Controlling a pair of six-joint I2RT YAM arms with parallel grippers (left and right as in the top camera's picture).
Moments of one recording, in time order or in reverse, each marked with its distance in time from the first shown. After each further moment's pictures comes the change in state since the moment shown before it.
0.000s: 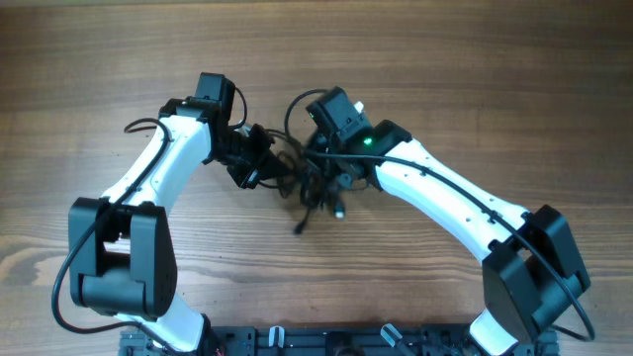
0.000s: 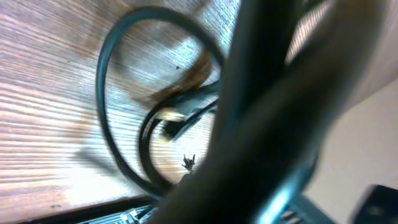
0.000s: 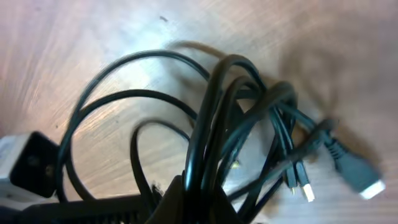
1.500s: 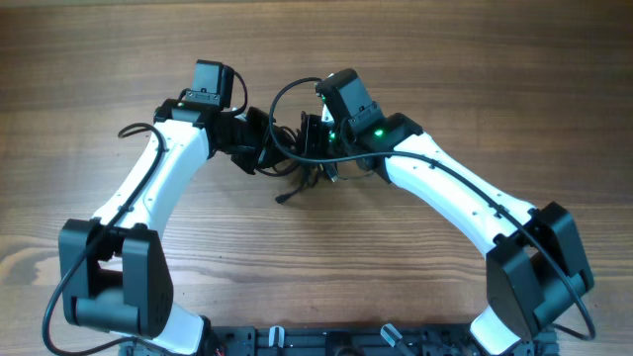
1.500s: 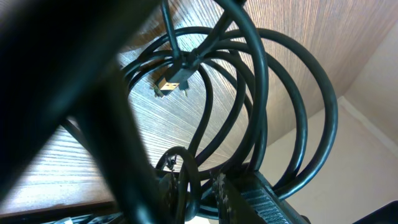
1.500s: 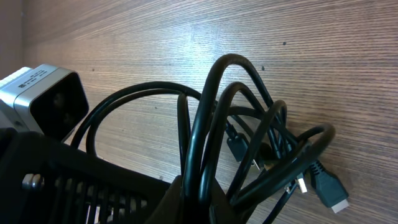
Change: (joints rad) left arm -0.024 -0.078 0.010 0.148 -0.007 -0.316; right arm -0.051 0.000 -0.001 0.165 -0.134 -0.515
